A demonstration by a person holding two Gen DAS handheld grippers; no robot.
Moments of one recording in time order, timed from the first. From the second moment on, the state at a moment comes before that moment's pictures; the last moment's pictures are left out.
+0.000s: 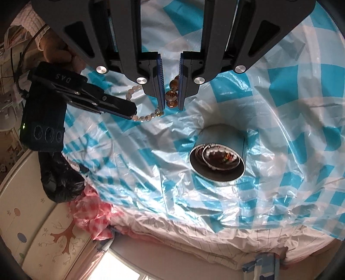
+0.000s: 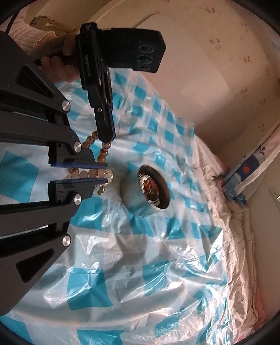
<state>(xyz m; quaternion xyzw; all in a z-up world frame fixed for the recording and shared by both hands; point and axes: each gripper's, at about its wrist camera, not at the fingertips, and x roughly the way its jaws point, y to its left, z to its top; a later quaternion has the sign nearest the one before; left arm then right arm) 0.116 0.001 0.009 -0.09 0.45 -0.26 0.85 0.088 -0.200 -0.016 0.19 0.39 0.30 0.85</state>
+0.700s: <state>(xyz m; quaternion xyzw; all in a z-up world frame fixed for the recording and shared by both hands) 0.133 -0.005 0.028 -0.09 0.42 -0.25 0.87 0.106 -0.205 -0.009 0.25 0.35 0.33 0.84</state>
